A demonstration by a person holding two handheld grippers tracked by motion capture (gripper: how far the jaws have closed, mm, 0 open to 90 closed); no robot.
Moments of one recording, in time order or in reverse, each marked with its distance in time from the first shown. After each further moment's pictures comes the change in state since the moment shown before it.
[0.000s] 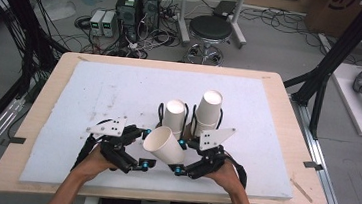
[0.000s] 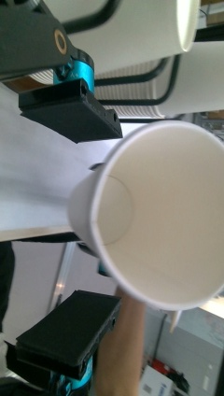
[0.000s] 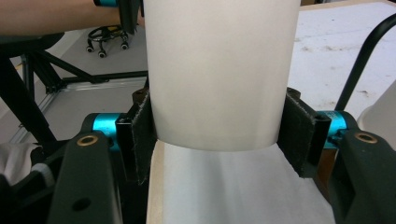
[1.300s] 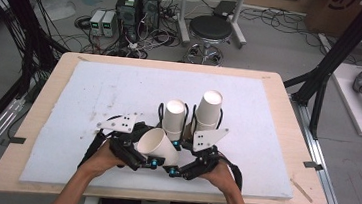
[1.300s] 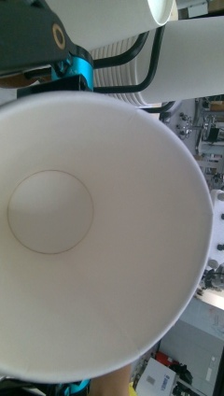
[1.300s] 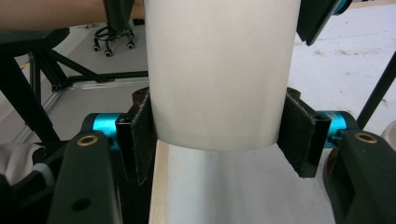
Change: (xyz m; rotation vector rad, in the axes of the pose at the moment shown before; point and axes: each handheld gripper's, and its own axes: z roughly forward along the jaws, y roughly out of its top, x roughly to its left) left arm 0.002 0.014 0.018 0.022 -0.025 0.001; right arm 0.001 0.002 0.014 0.001 0.025 -0.018
